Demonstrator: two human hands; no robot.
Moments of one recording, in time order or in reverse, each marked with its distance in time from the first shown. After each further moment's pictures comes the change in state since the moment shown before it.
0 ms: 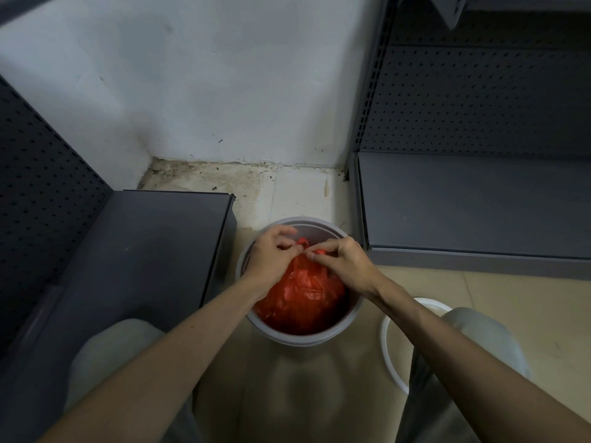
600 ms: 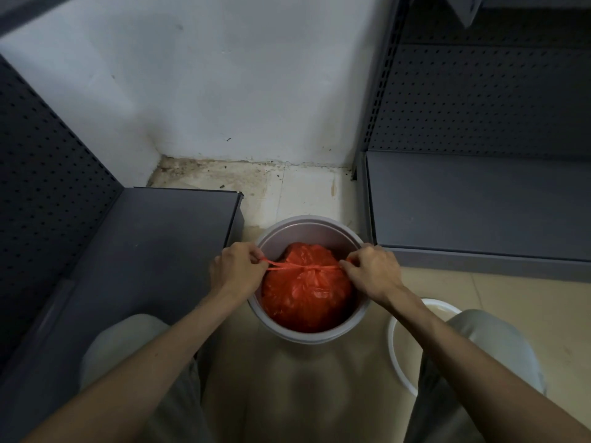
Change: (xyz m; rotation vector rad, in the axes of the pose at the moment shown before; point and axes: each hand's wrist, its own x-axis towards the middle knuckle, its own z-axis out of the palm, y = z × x) left_hand -0.022 -0.019 -0.056 0.619 0.186 -0.016; right_hand -0.016 0.011 -0.009 -0.701 0.125 0.204
